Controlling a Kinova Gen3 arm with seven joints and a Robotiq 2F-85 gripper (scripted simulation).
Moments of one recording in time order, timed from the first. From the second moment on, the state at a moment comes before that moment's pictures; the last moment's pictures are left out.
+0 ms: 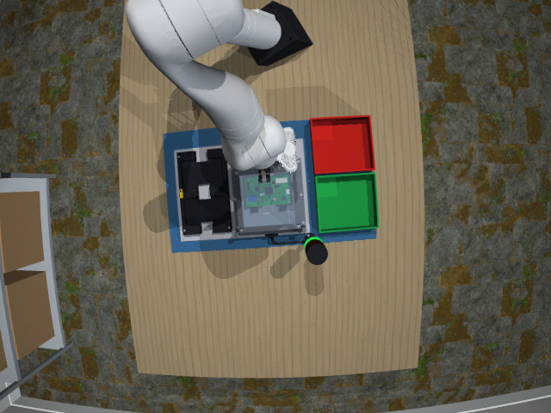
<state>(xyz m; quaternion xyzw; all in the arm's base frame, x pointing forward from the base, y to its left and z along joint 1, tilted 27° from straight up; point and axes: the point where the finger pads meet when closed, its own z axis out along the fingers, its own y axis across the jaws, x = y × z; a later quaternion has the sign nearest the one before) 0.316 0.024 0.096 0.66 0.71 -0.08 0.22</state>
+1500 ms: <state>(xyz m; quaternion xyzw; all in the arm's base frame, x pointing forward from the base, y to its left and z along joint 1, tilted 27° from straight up) 0.315 0.043 0.137 0.67 0.71 -0.08 0.22</state>
